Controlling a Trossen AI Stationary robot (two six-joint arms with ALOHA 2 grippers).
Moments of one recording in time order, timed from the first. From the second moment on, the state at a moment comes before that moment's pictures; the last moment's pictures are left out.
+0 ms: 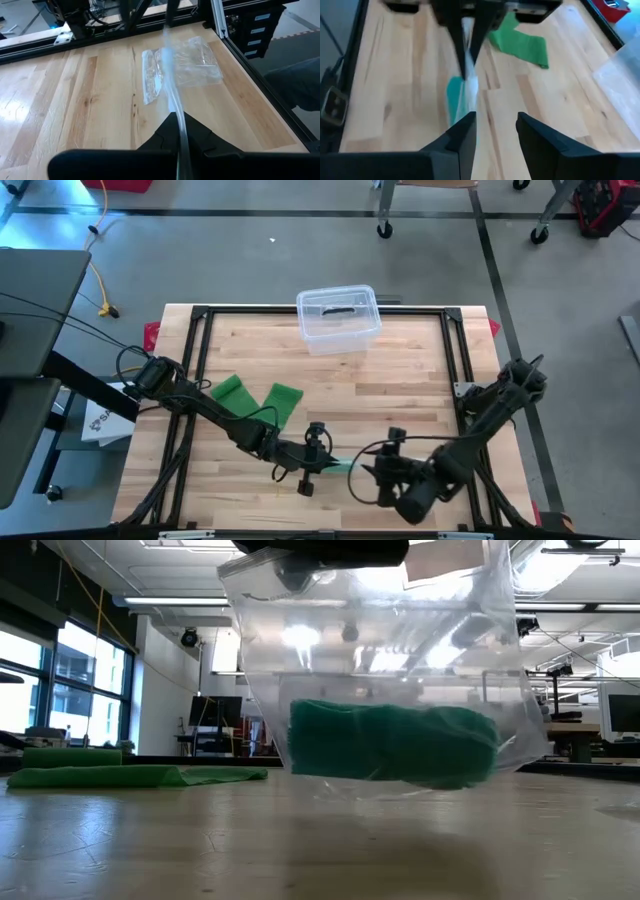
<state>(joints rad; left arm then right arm) -0.48 1.82 1.14 0.21 -0.34 -0.02 0.79 1.70 1.39 -0.79 0.78 0.68</state>
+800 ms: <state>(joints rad) -0.48 1.82 1.14 0.21 -0.34 -0.02 0.79 1.72 1.26 -0.50 0.81 0.55</state>
